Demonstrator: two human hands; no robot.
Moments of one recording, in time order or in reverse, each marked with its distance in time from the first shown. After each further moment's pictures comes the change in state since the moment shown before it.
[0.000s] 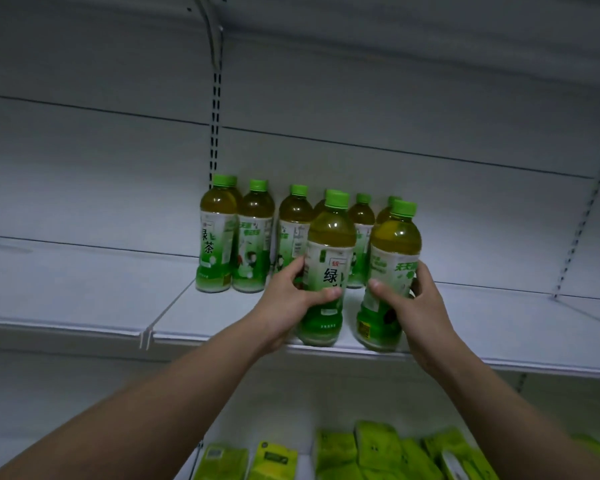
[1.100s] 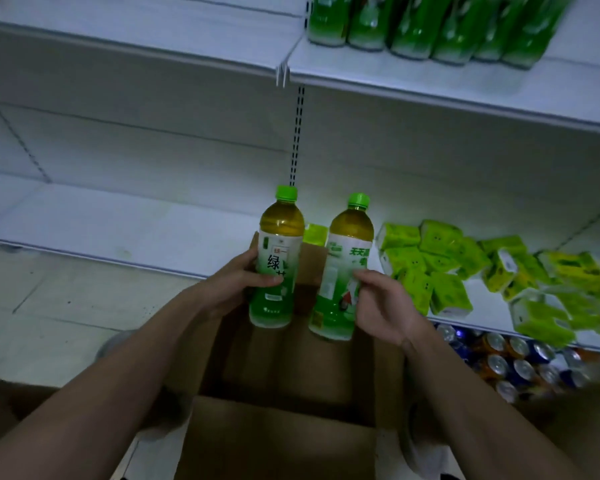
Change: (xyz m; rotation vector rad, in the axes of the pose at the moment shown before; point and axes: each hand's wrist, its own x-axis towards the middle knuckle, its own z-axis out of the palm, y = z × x) left_hand -0.292 -0.165 -0.183 -0.101 -0.067 -0.606; right_hand -0.271 0.174 0.094 0.712 -0.651 0.945
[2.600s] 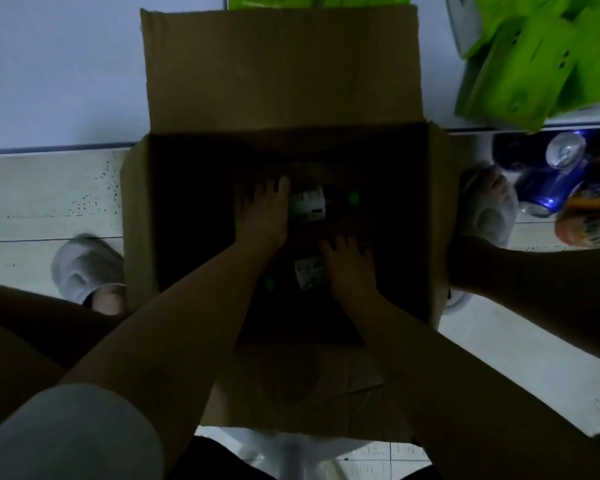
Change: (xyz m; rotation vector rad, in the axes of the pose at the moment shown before) left_hand 0.205 -0.281 -0.006 1.565 -0.045 -0.526; right_hand 0.097 0.225 -0.178 -1.760 0.132 0.928
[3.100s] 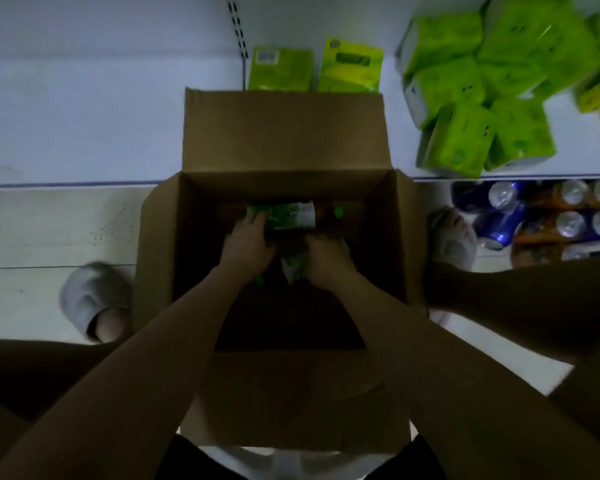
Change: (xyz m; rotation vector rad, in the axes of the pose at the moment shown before) left_hand -0.048 -0.030 -0.036 -0.428 0.111 0.001; right_hand -0.005 -0.014 -0.053 0.451 0.235 -0.119
